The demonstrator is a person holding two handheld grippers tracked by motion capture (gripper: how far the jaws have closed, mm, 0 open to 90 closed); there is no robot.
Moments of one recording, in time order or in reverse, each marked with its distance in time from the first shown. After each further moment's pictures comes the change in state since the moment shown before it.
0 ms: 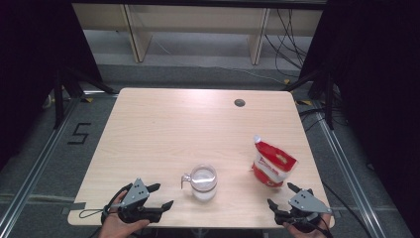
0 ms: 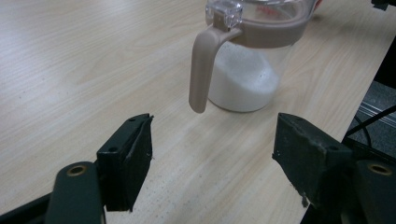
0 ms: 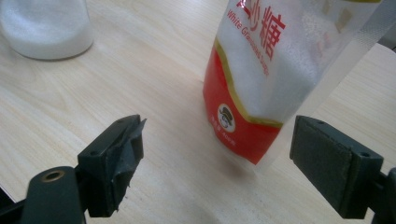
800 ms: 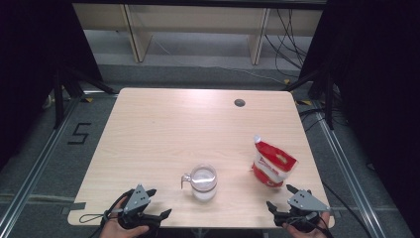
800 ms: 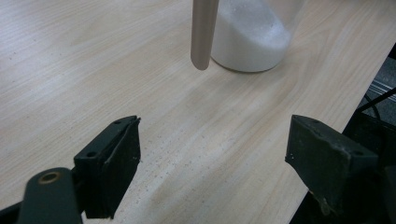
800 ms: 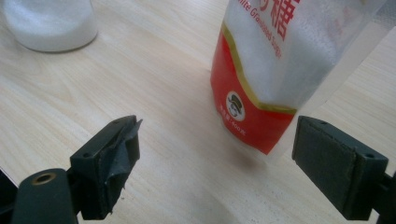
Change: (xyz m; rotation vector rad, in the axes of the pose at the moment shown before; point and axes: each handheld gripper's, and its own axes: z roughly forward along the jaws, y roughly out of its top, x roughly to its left) left arm -0.001 -0.017 0.003 0.086 0.021 0.036; right arm 0.000 -0.005 0.005 0.043 0.058 0.041
